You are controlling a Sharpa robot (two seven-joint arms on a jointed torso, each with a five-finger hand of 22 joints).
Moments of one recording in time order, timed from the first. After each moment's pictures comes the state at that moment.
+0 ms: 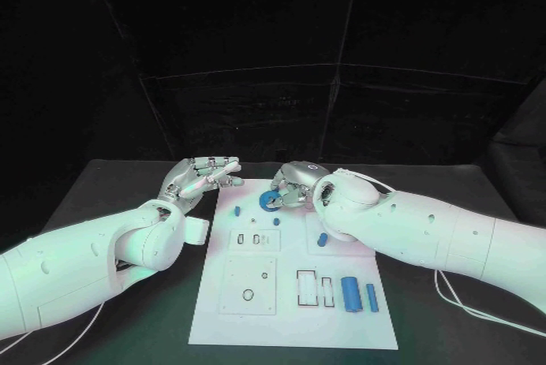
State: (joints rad) left arm 1.19 -0.83 -0.04 1.47 -0.04 -0.33 0.54; left_hand 1.33 0.02 0.10 0.03 0.05 0.92 0.24 0.07 0.07 0.96 0.19 0.10 0.06 1.12 0.13 0.17 0.17 0.18 0.89 0.24 0.28 0.11; right arm 1.23 -0.48 0.02 1.26 -1.58 -0.27 -0.24; right_hand 1.16 -0.04 0.08 0.01 0.17 0.90 0.17 0.08 0.07 1.42 0.08 1.36 1.31 1.47 0.00 1.52 1.31 0.09 1.40 0.11 1.42 1.23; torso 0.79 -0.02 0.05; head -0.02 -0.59
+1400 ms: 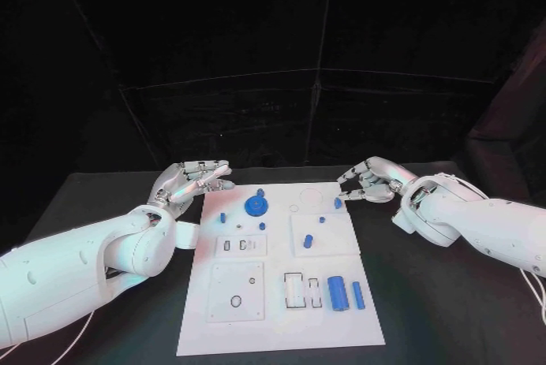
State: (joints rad) left arm 1.19 -0.82 -0.04 1.45 -0.04 -0.33 0.54; left_hand 1.33 0.02 0.11 0.03 0.05 0.92 0.24 0.07 0.07 0.96 0.19 0.10 0.06 1.12 0.13 0.17 0.17 0.18 0.89 0.24 0.28 0.11; right arm 1.20 -0.92 0.02 1.36 -1.14 -0.34 0.11; right_hand 1.30 -0.04 0.06 -0.05 0.22 0.91 0.17 0.08 0.07 1.43 0.08 1.38 1.31 1.47 0.00 1.52 1.31 0.09 1.40 0.11 1.42 1.24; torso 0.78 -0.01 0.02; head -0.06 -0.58
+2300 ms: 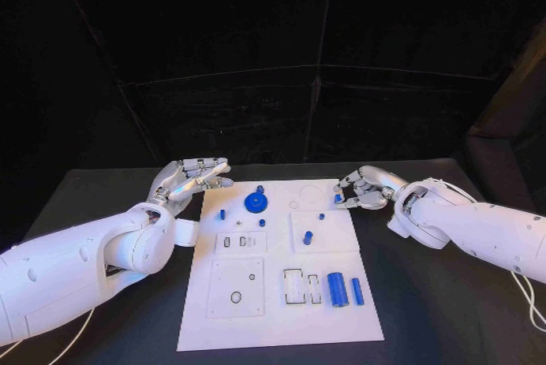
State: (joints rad) left arm 1.19 -0.81 -0.04 1.44 -0.04 -0.33 0.54; left_hand 1.33 0.02 0.11 0.03 0.05 0.92 0.24 0.07 0.07 0.96 0.19 0.10 0.06 1.12 0.13 0.17 0.17 0.18 0.89 0.24 0.28 0.11; right arm 1.16 -0.88 0.02 1.29 -1.17 -0.30 0.14; right_hand 1.33 -0.02 0.06 -0.07 0.20 0.91 0.17 0.08 0.07 1.43 0.08 1.38 1.31 1.47 0.00 1.52 1.31 0.09 1.40 0.11 1.42 1.23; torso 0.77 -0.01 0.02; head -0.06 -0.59
